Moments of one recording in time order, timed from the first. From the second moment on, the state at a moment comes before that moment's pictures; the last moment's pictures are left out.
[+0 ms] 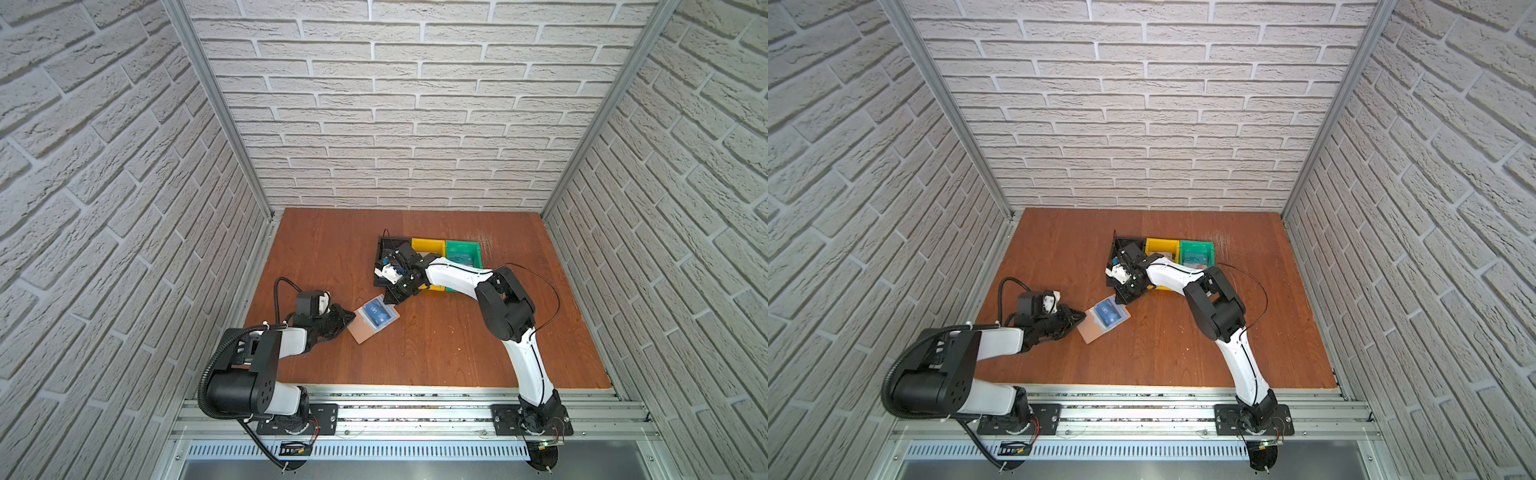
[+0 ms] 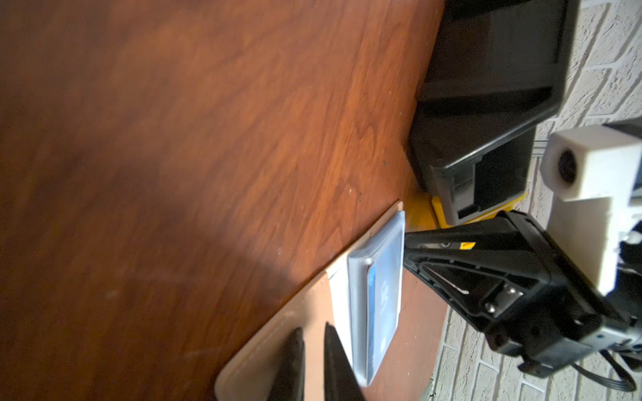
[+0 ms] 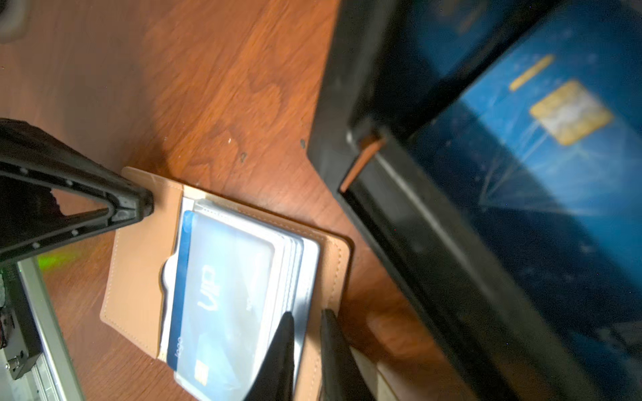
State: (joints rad) left arm -0.09 1.43 0.32 0.28 0.58 -0.84; right arm 0.62 2.23 1.65 -0.65 -0.42 0.04
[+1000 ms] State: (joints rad) left arm -0.24 1.49 0.36 0.36 0.65 -0.90; right arm 0.64 2.17 1.57 -0.67 -0.39 0.09
